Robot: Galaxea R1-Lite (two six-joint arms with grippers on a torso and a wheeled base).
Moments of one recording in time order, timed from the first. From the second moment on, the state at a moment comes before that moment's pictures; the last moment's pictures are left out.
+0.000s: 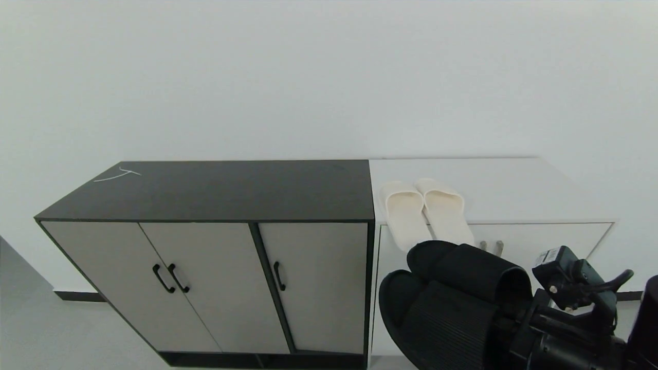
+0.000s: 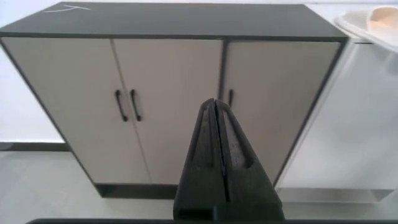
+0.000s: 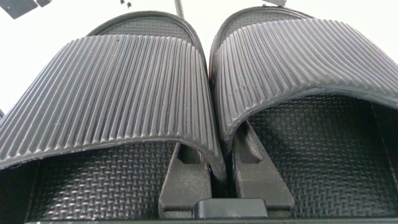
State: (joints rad) left arm 0.00 0.00 0.00 0.00 0.03 0.00; right arm 0.78 1.45 -0.21 -1.04 0.00 0.06
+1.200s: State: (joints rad) left arm 0.00 0.00 0.00 0.00 0.03 0.00; right arm 0.78 1.45 -0.20 -1.04 0.00 0.06
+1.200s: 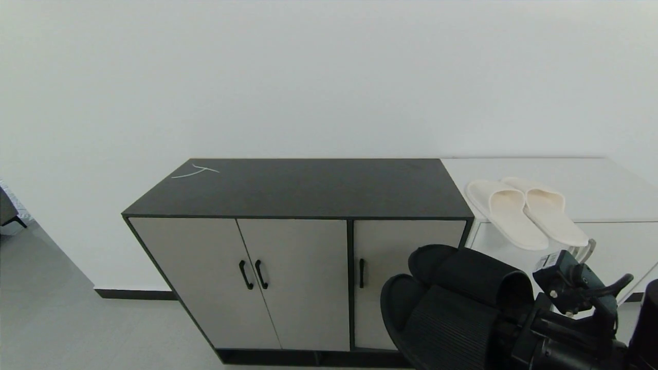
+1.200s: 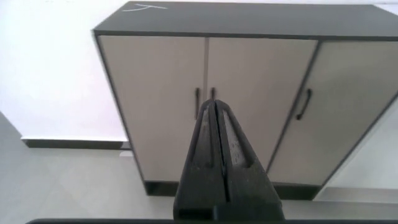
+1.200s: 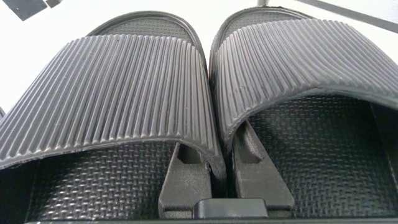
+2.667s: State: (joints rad) left arm 0.00 0.00 0.00 0.00 0.03 0.00; right arm 0.78 1.45 -0.19 -1.04 0.00 0.06
